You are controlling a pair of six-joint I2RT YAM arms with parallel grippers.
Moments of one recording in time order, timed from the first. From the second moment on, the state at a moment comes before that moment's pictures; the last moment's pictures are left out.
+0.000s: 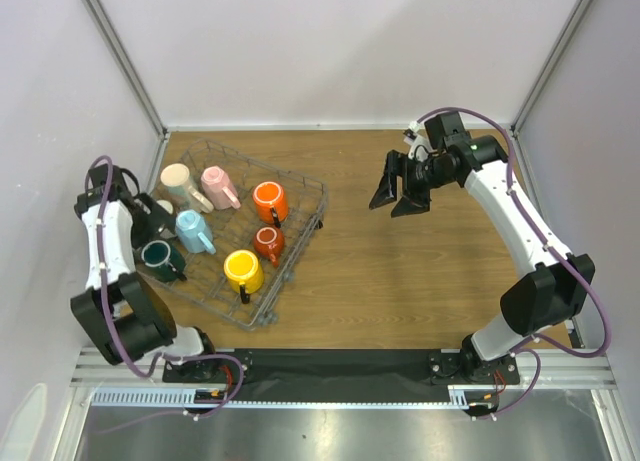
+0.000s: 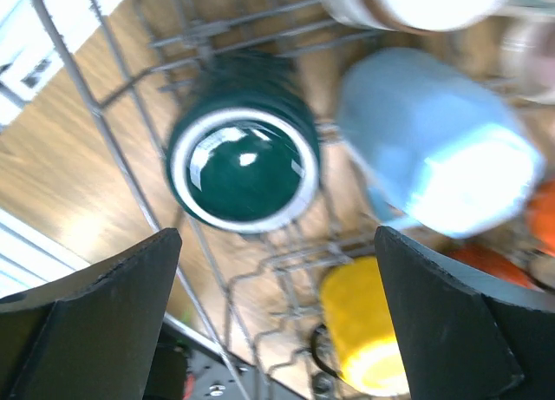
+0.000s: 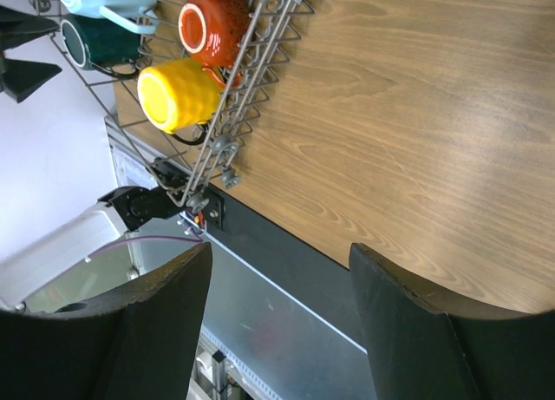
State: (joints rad) left arm 0.46 1.43 1.22 -1.04 -0.09 -0.43; right arm 0.33 1.57 1.63 -1.10 -0.58 0.43
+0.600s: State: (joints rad) left arm -0.09 1.20 1.32 -0.87 0.27 -0.60; right arm 0.27 1.38 1.30 -0.89 -0.54 0.53
